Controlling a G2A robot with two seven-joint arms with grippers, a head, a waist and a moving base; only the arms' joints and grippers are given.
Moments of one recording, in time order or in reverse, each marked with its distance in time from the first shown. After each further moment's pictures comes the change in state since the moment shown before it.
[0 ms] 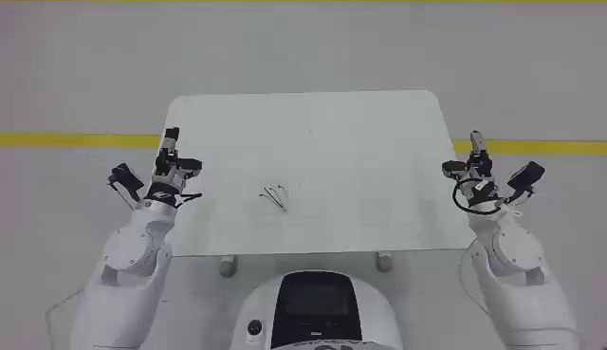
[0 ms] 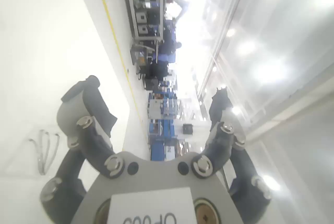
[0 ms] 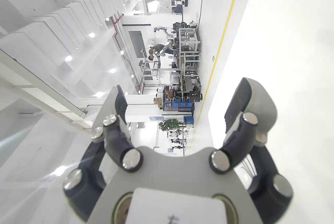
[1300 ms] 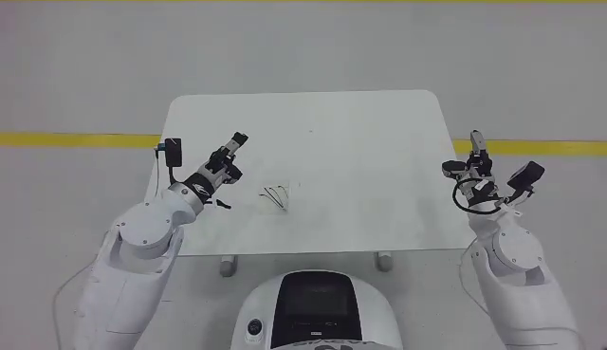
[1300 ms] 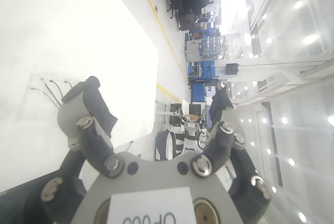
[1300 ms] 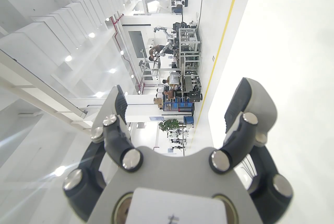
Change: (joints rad) left arm -0.111 0.027 0.090 -0.065 0.262 0.258 -0.331; right arm 0.000 0.000 0.000 0.000 0.000 0.000 0.000
